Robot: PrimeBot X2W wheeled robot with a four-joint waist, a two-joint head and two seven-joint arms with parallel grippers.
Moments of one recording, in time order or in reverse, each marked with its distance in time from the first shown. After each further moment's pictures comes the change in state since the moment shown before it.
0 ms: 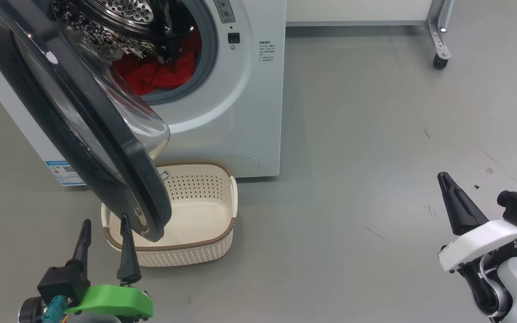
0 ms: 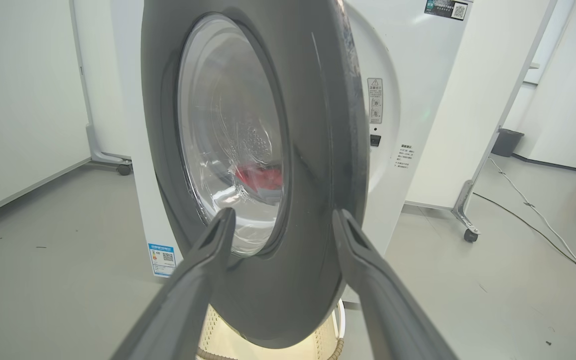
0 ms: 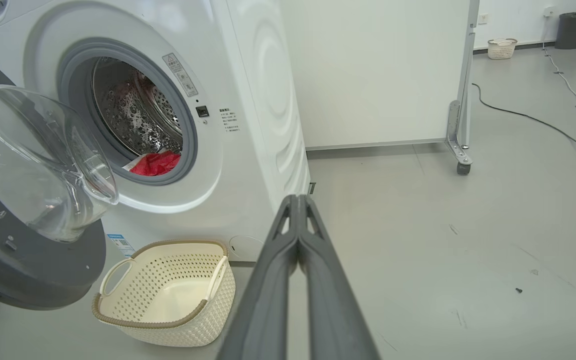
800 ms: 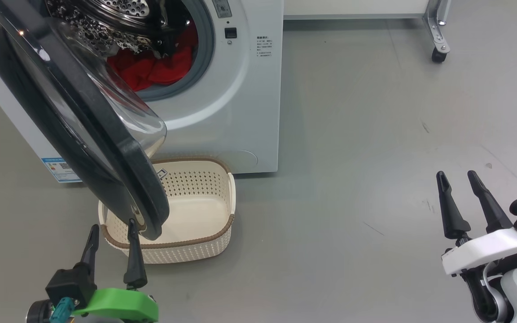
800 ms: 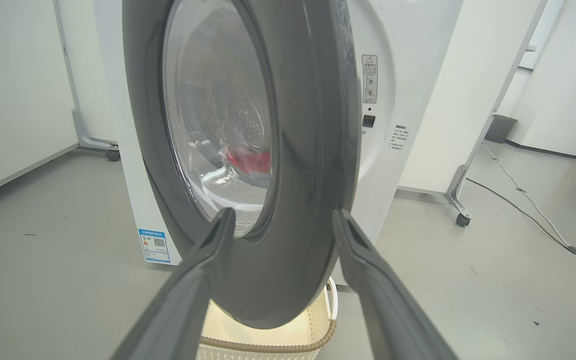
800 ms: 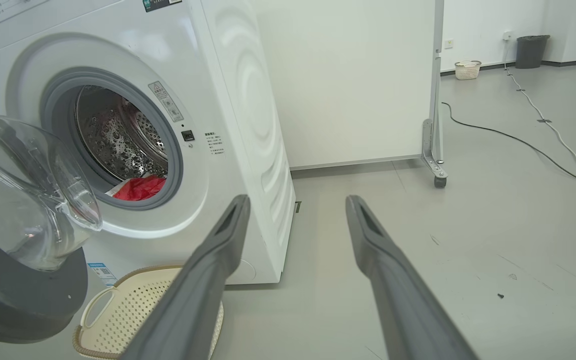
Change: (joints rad) left arm 0.002 0.000 -0.022 0.024 -0.010 0.000 0.000; right arm 0.106 0.074 -0.164 -0.119 -0.124 -0.042 0.001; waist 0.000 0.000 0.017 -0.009
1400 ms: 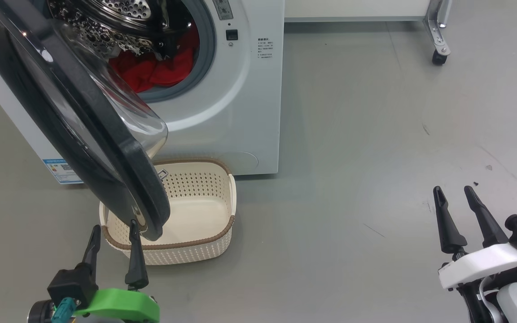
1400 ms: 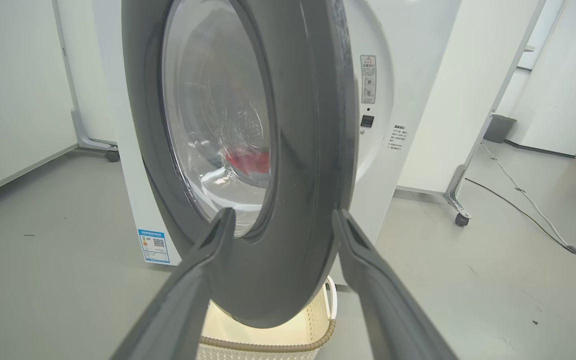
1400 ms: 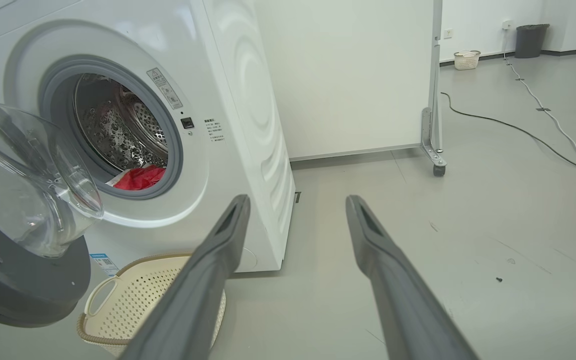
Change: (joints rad) left arm 0.000 0.000 -0.007 0.004 0.000 0.000 0.000; right arm 0.062 0.039 -0.037 -0.011 -0.042 0.014 0.000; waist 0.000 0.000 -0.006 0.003
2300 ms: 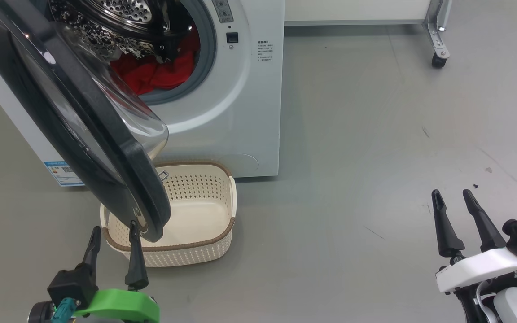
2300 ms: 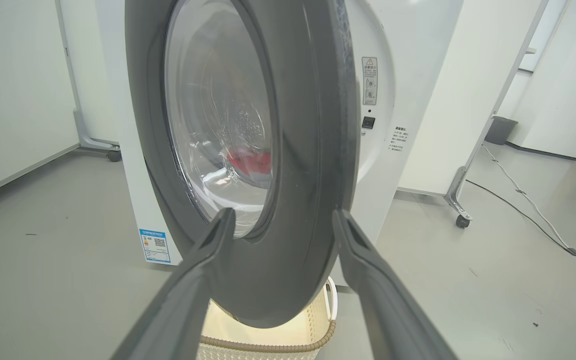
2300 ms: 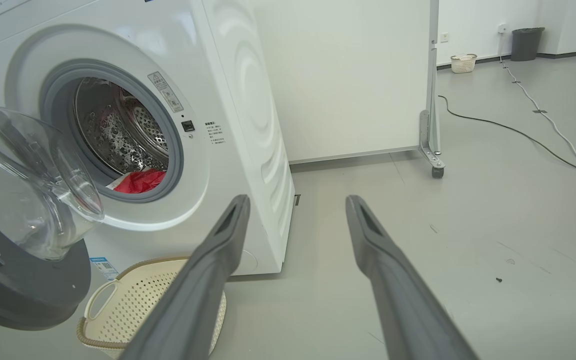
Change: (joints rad) left arm 0.000 0.000 0.000 0.005 -0.006 0.000 0.000; right arm 0.019 0.038 -0.035 -0.003 -0.039 0.013 0.000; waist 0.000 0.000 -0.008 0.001
